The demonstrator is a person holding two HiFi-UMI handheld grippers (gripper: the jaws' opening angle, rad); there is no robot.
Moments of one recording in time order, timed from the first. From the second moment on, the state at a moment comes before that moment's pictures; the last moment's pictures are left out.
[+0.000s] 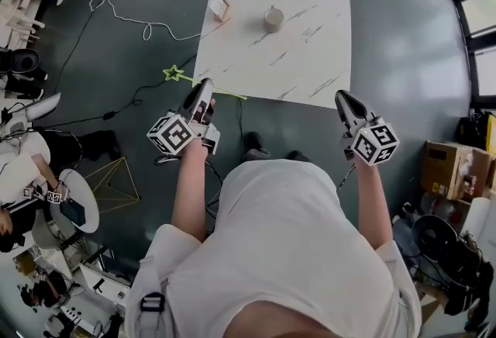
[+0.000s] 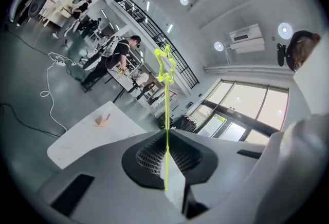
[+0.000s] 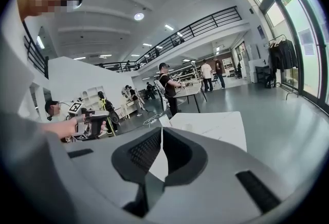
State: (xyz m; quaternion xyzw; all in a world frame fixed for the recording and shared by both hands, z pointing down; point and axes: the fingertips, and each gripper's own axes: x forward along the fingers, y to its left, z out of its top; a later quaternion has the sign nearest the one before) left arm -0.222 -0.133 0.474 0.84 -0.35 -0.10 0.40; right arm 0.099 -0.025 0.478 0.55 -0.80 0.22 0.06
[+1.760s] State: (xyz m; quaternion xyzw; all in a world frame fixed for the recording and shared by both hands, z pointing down) left arm -0.086 -0.325 0.522 0.85 -0.39 -0.04 0.36; right arm 0.162 -0.197 0.575 0.47 -0.82 0.30 0.11
